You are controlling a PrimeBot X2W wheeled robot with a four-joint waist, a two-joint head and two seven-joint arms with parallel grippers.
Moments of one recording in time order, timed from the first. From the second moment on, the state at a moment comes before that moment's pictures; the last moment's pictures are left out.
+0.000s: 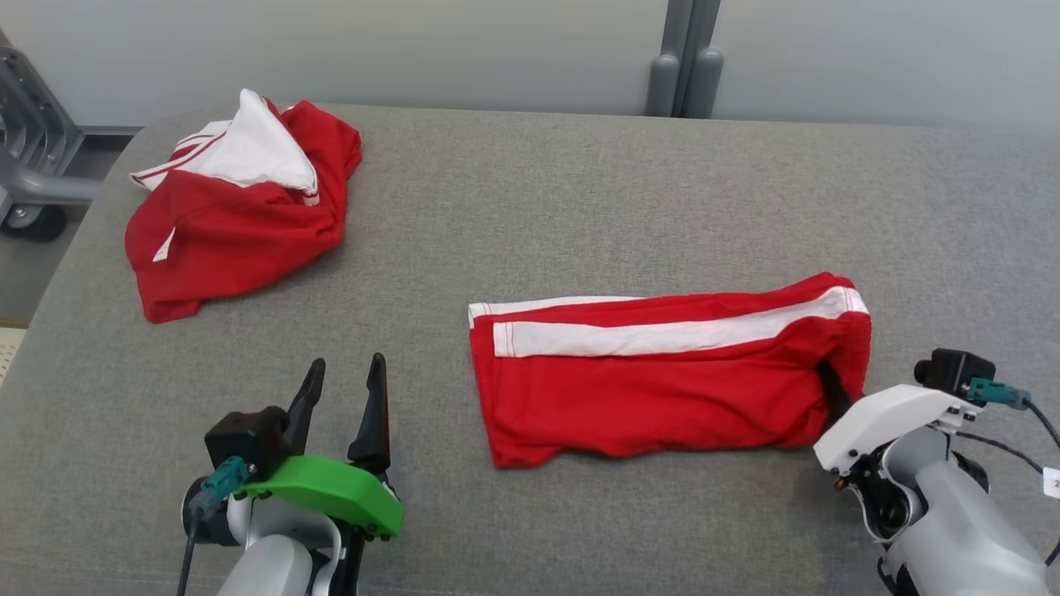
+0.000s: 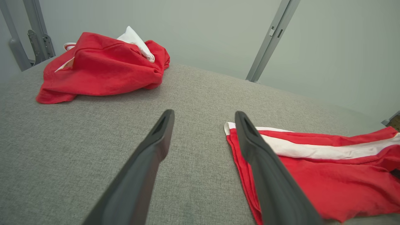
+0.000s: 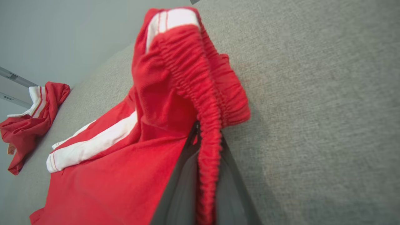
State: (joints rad) left arm -0.16 0.07 -0.37 0.30 -0.55 0.10 -0.25; right arm -0.32 -0.09 0.11 0.83 0.62 0.12 -0.08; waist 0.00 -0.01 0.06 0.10
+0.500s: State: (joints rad) left arm -0.13 0.07 -0.37 0.25 -0.54 0.10 -0.25; right arm -0.39 -0.14 0.25 0.76 0.57 0.12 -0.08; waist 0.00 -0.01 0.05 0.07
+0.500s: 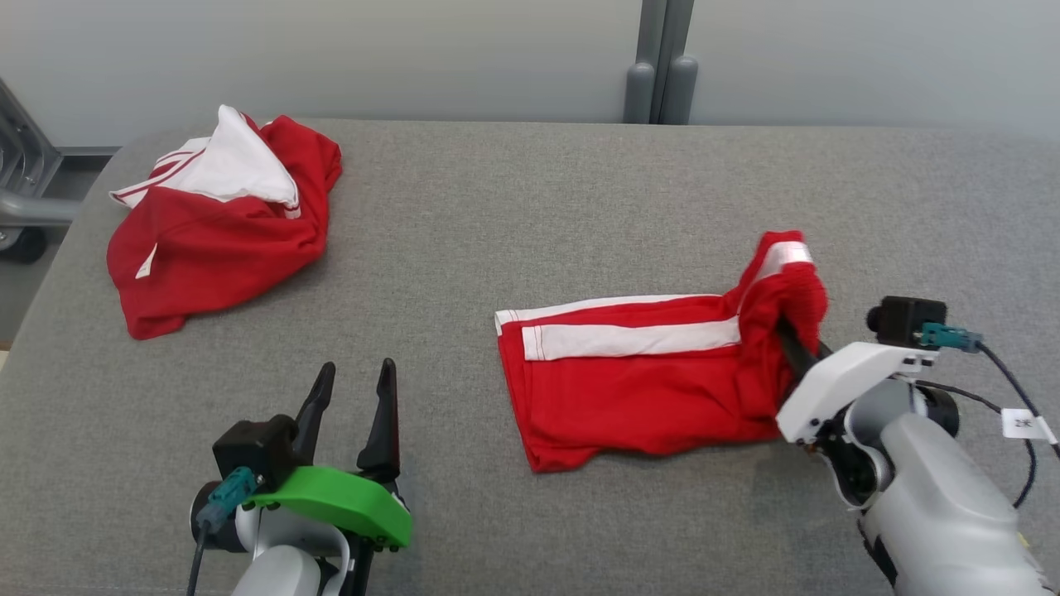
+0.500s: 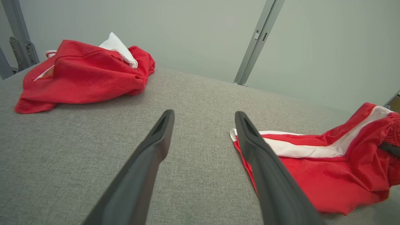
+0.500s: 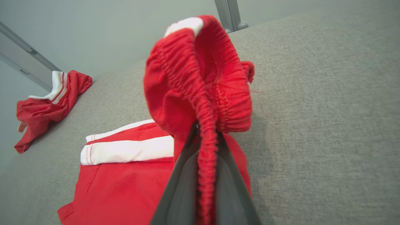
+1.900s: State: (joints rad) left arm -0.05 0.06 -0.40 0.14 -0.54 0.12 -0.22; right arm -0.45 -0.06 0.55 0.83 0.52 0.09 0.06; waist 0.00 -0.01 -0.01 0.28
